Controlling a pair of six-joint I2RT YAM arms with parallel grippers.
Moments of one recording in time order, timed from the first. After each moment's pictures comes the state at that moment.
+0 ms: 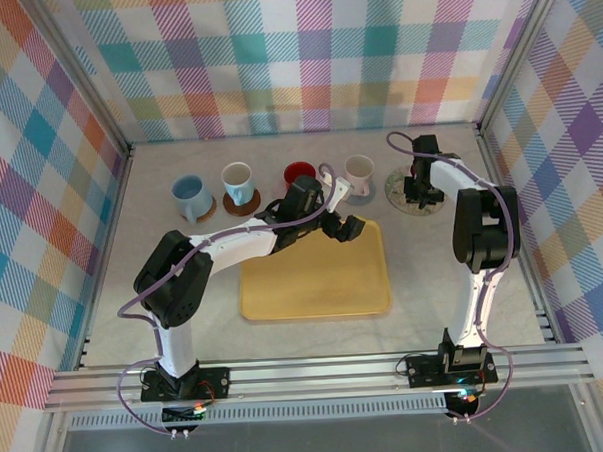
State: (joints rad) left arm -0.75 1.87 1.26 0.12 0.23 -0.02; right arm 0.05 2.04 1.49 -0.68 0.14 0.18
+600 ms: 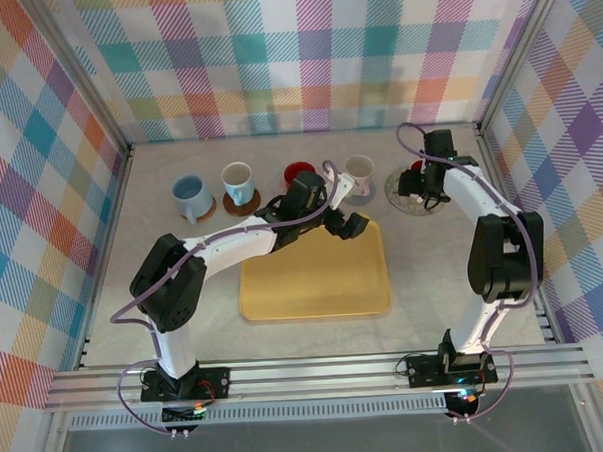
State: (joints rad) left arm -0.77 1.83 1.30 0.06 0.20 0.02; right arm 0.05 1.75 1.35 -0.65 0.02 0.20
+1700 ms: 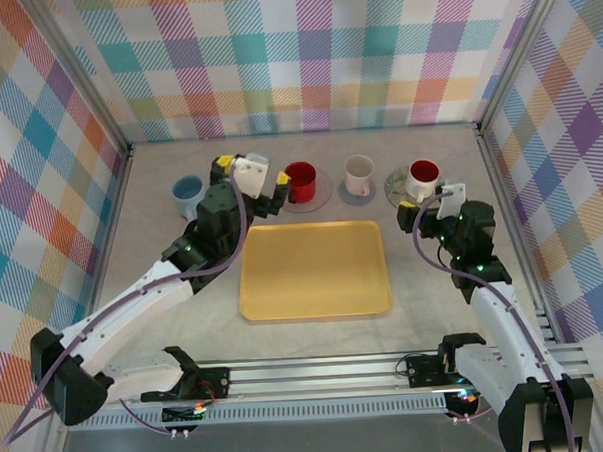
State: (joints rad) left arm -0.73 1.13 1.00 0.02 -0.56 0.19; right arm 0.05 0.85 0.52 0.02 -0.19 0.08
